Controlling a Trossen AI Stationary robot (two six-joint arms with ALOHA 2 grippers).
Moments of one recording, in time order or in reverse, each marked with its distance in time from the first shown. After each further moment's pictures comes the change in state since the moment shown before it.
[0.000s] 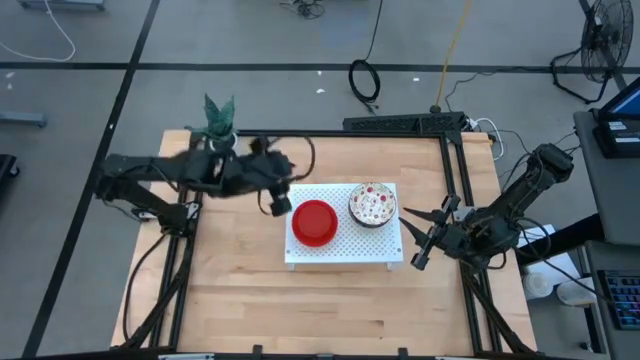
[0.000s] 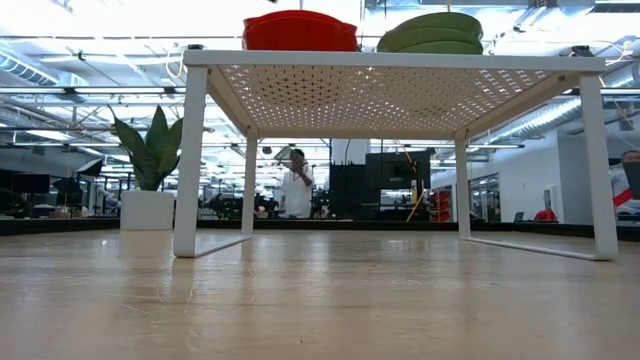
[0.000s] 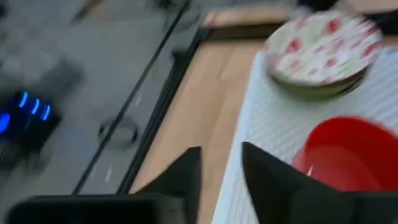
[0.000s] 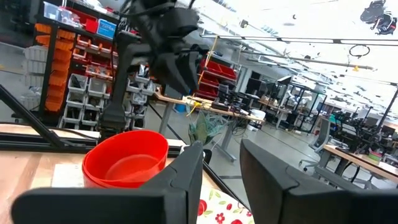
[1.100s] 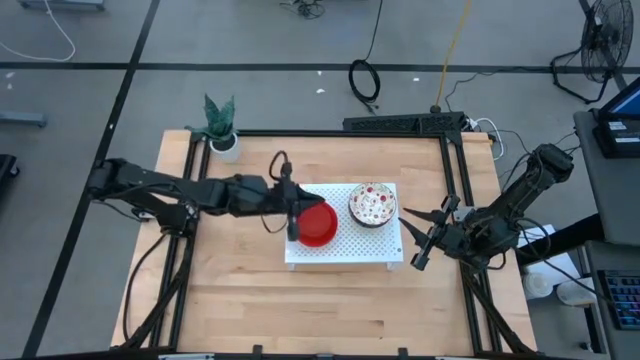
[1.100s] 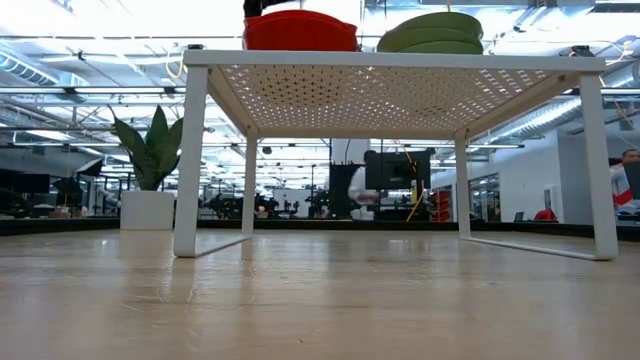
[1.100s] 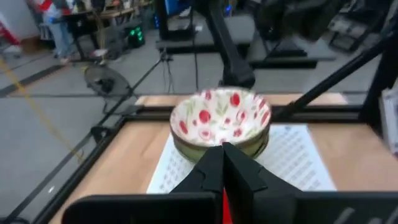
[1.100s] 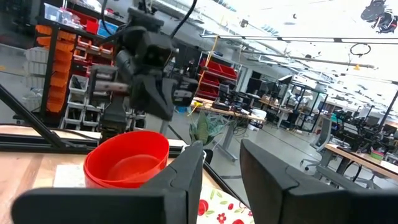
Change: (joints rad) left arm -0.033 -0.064 -0.557 0.978 0.258 0.081; right arm 0.000 0.000 0.000 -0.007 -0.002 0.015
